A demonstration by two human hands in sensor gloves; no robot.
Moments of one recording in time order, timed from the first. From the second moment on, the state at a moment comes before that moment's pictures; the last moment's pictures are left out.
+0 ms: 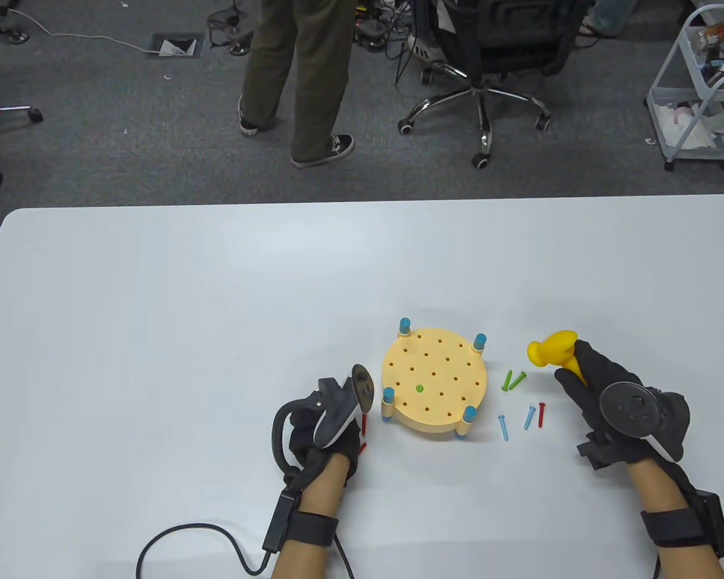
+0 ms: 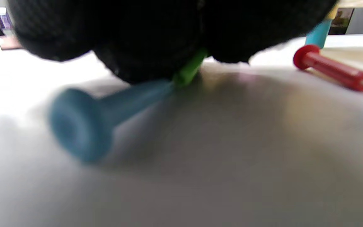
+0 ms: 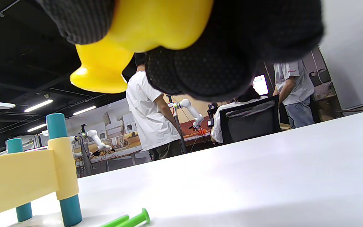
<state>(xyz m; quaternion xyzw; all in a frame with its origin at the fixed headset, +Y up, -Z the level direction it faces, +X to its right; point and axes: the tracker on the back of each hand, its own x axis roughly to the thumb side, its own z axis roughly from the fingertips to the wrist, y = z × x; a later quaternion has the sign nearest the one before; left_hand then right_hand) -0.086 -0.771 -0.277 -0.12 0.07 0.01 0.99 0.320 -0.722 -0.246 0.04 -0.19 0.97 0.16</state>
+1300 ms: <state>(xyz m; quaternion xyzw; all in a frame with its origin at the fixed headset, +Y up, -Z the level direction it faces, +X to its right) -0.009 -0.660 -0.286 0.03 -0.09 0.08 0.99 0.309 -0.731 -0.247 0.07 -0.18 0.97 0.16</state>
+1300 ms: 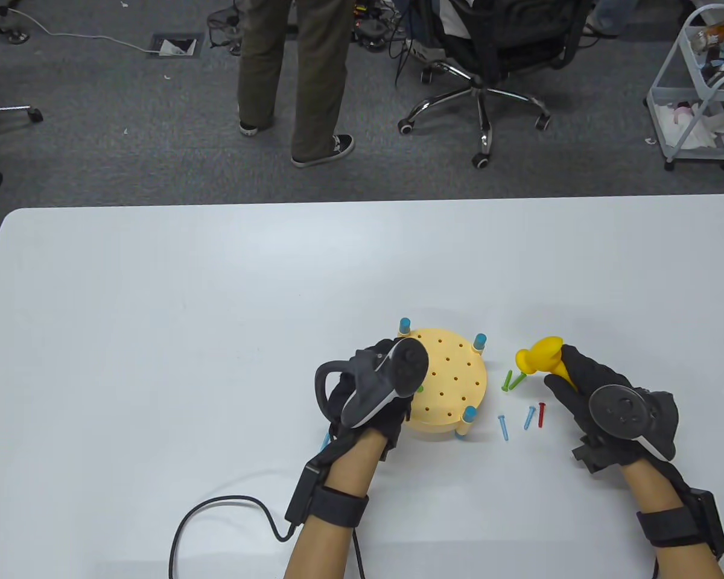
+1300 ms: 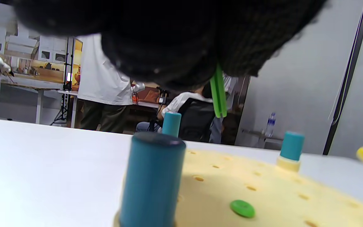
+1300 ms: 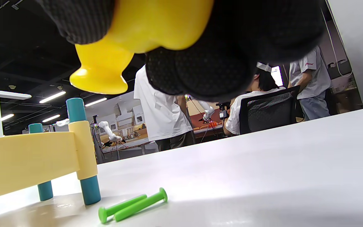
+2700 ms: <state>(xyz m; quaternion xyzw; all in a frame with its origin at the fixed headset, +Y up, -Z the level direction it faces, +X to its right) -0.003 -0.685 -0.324 -0.05 -0.04 -0.04 1.00 0.304 -0.735 -0.249 0.08 -0.16 0.97 0.14</state>
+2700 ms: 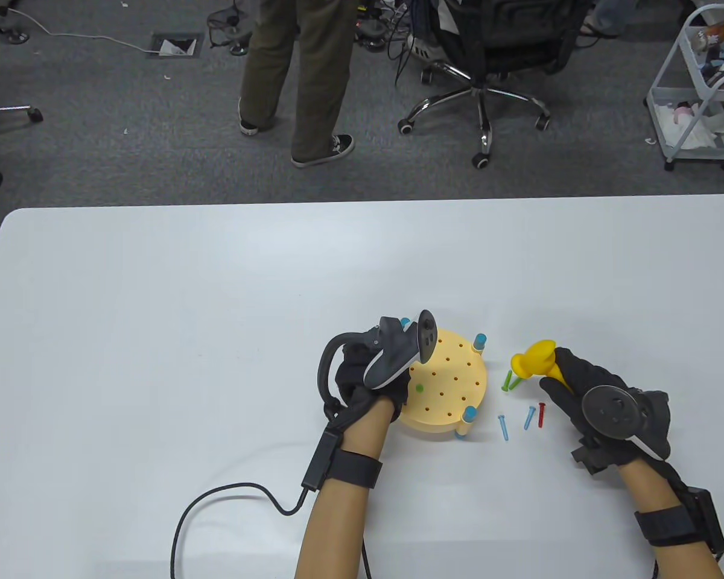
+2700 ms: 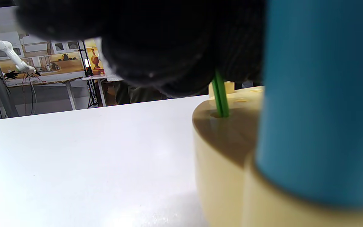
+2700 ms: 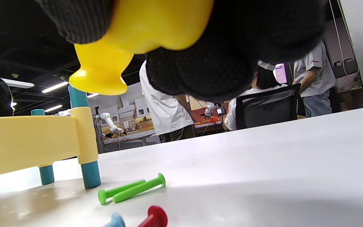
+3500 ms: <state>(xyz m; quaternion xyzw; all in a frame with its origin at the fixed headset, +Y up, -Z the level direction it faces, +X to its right) -0.063 -0.678 -0.276 -0.01 -0.11 0.17 0.98 0.299 -0.736 -0.249 0.09 -0.17 0.97 0.14</state>
